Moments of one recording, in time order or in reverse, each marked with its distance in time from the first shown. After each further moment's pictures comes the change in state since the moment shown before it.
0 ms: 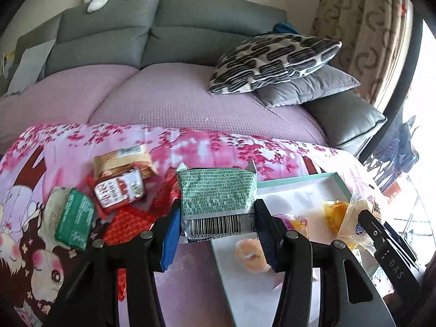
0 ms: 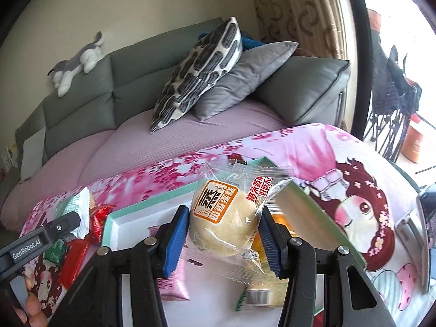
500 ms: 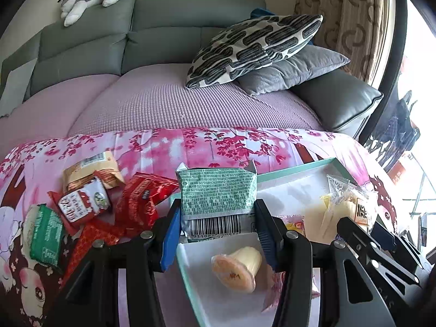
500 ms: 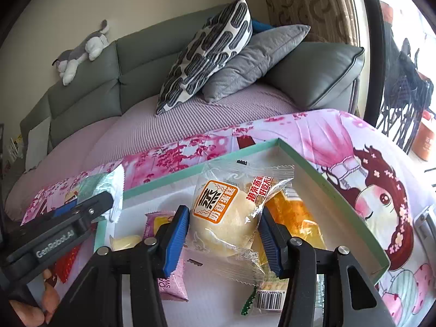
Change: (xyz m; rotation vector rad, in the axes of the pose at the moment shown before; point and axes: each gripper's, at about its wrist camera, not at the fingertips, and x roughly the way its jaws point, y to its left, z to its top) left arm 0.043 -0.037 -0.007 0.104 0.014 -0.002; right arm 0.029 0.003 -0.016 -0.024 0.070 0.051
